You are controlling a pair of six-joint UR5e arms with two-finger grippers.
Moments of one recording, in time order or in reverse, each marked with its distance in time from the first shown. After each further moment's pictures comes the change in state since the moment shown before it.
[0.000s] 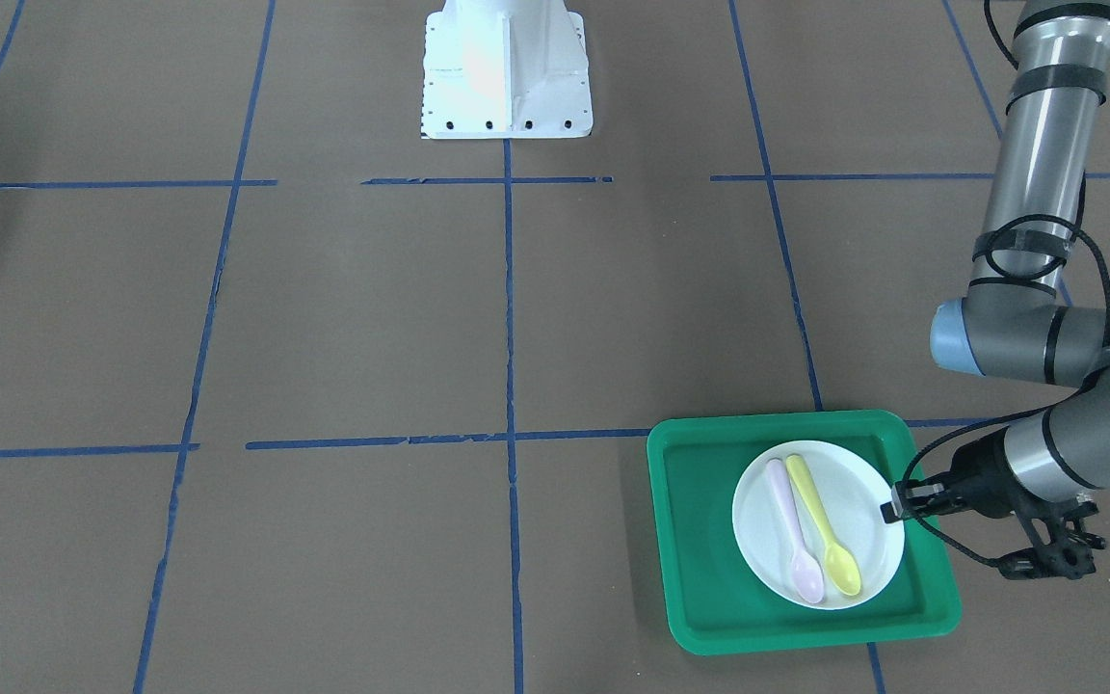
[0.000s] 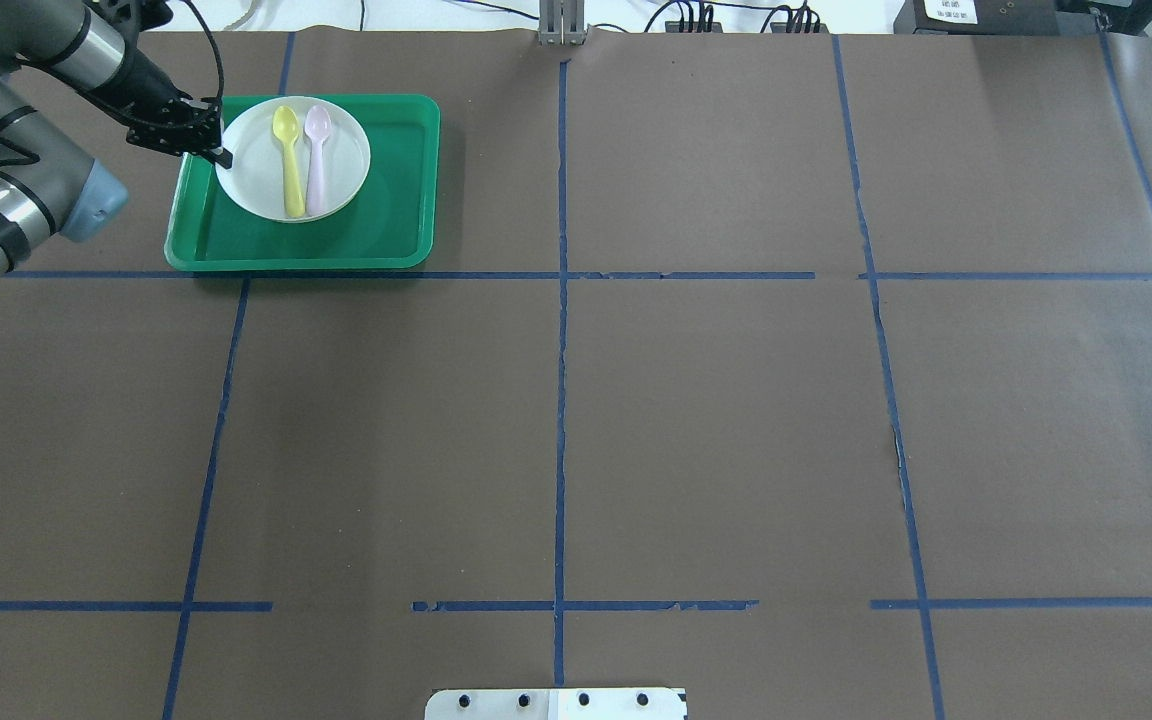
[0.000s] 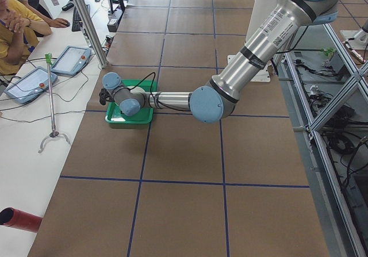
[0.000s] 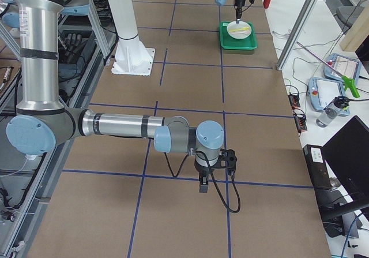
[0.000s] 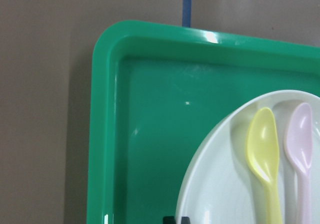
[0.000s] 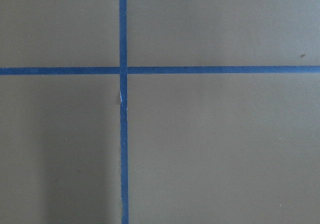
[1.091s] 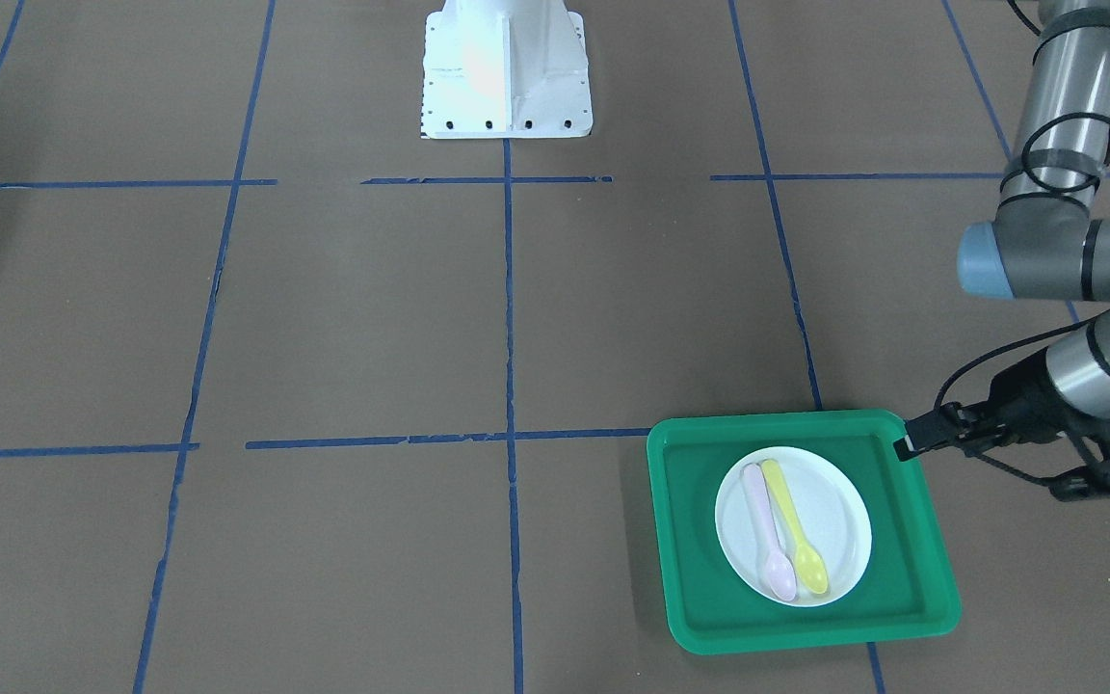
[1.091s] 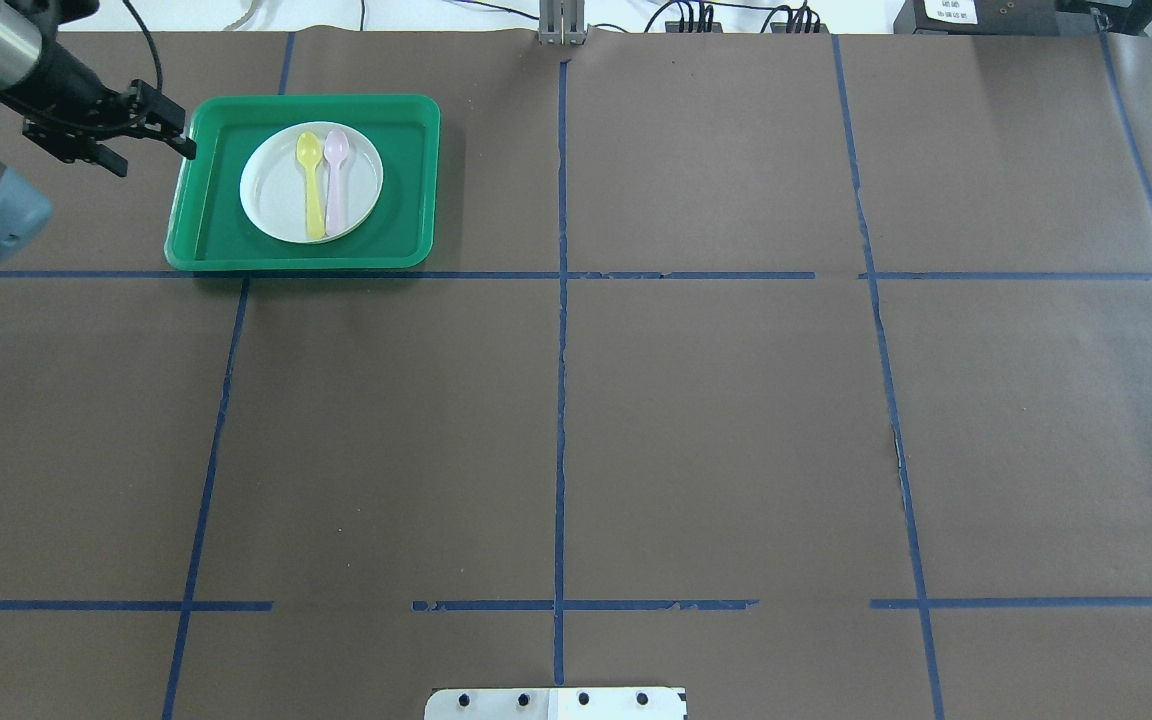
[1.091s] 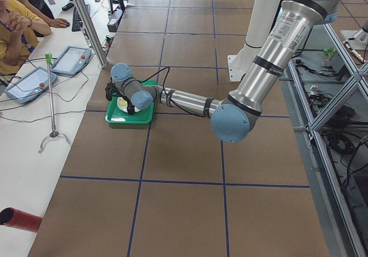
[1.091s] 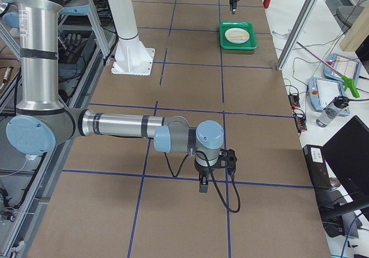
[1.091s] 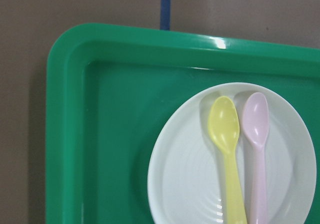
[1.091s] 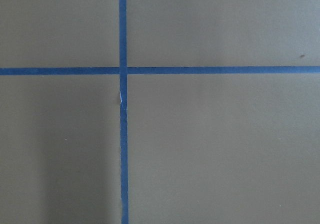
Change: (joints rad) left arm -0.078 0.277 -0.540 0.321 0.006 0.058; right arm 0.000 0.000 0.000 0.000 -0.001 0.000
